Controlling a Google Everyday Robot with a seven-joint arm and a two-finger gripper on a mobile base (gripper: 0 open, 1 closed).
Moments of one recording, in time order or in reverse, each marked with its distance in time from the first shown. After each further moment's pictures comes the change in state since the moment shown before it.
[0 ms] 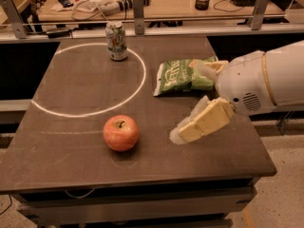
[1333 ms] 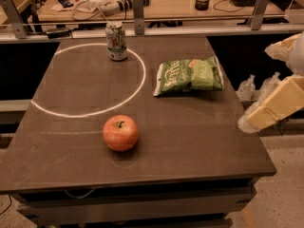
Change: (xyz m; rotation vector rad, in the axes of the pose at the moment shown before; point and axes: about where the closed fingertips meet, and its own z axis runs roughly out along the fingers) arm 0.040 -0.045 -0.110 0.185 0.372 0.018
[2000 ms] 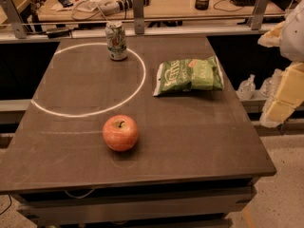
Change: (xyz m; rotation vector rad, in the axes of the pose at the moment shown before) arm 0.011 -0.027 0.001 -0.047 0.267 -0.257
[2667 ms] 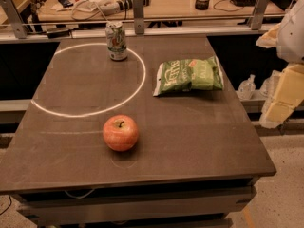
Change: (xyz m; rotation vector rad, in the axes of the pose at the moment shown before) arm 0.000 0.000 0.003 -0.002 0.033 -0.017
